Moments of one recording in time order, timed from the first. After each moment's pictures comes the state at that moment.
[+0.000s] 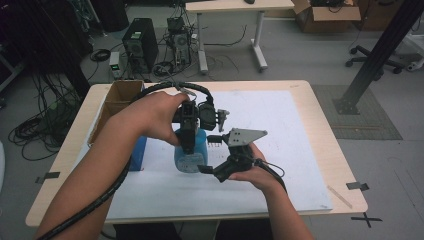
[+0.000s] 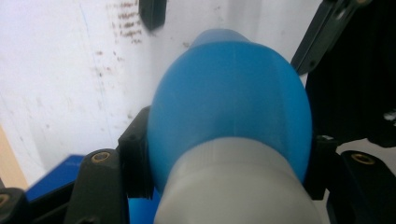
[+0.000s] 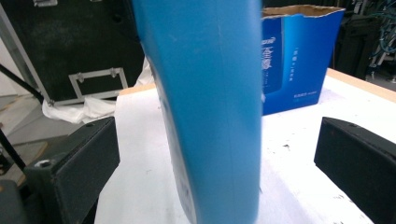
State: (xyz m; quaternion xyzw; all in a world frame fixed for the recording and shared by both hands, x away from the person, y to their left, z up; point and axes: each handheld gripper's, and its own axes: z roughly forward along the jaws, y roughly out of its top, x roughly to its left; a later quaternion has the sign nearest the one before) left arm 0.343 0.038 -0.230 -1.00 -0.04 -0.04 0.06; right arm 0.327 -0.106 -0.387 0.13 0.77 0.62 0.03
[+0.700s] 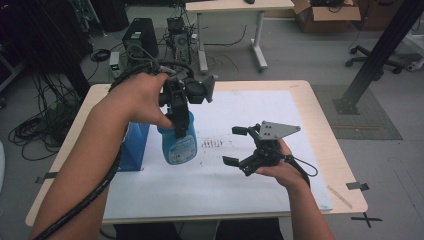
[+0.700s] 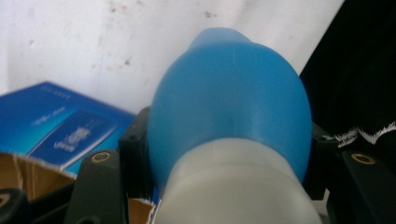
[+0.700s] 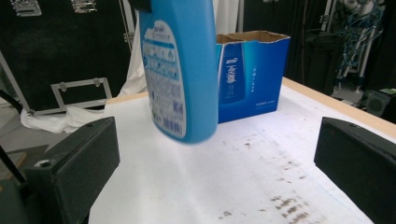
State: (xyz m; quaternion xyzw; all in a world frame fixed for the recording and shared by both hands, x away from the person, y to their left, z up) left arm 0.370 0.071 -0.185 -0.97 -0.24 -0.02 0.05; right arm 0.325 -0.166 -0.358 0.14 0.76 0.63 0.07
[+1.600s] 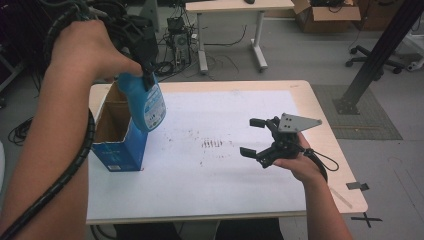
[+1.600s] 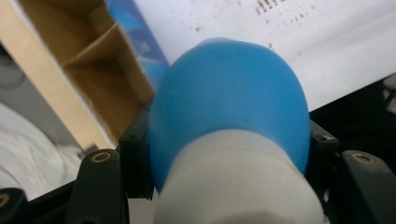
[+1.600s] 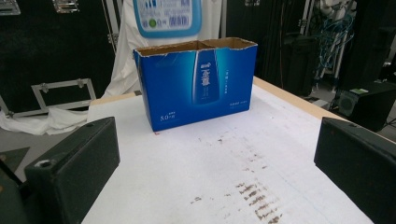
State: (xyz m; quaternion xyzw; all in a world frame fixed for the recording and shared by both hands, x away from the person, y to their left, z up) left arm 0.404 0.150 -0.090 -0.84 -0.55 -0.02 0.01; right arm 0.332 -0.202 -0.344 0.15 0.76 0.63 0.09
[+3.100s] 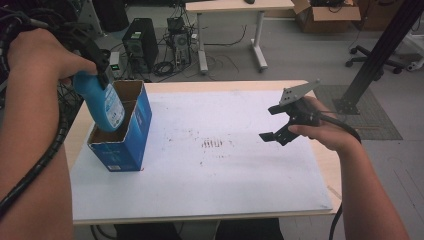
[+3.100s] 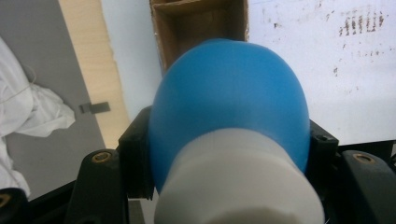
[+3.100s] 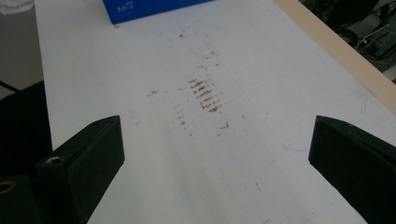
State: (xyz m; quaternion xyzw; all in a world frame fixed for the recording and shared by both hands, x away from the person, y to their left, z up) left arm 0.432 0.264 -0.126 -0.74 -0.68 0.00 0.01; right arm 0.373 -0.227 -0.276 0.18 0.90 0.38 0.09
